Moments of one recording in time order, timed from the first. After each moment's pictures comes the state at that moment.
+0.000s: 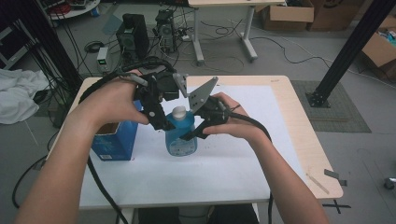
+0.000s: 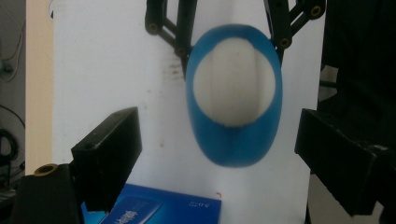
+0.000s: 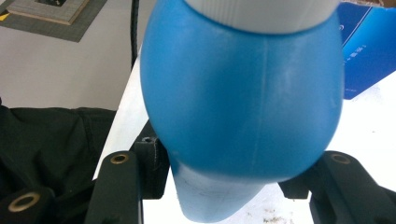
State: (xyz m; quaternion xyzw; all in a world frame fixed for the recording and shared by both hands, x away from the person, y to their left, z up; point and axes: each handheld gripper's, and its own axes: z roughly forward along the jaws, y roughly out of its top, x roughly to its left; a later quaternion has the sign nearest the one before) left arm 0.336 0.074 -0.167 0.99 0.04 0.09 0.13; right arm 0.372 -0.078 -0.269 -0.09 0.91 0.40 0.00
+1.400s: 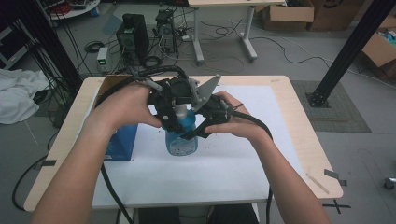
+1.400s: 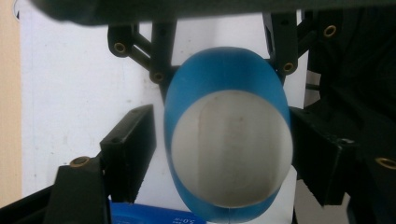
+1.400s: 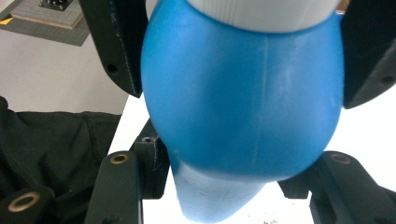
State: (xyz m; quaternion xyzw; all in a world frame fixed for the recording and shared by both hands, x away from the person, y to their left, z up) left arm 0.340 0.052 -0.183 0.99 0.04 0.07 0.12; right arm 0.367 -0.083 -0.260 -0.09 0.91 0.40 0.00
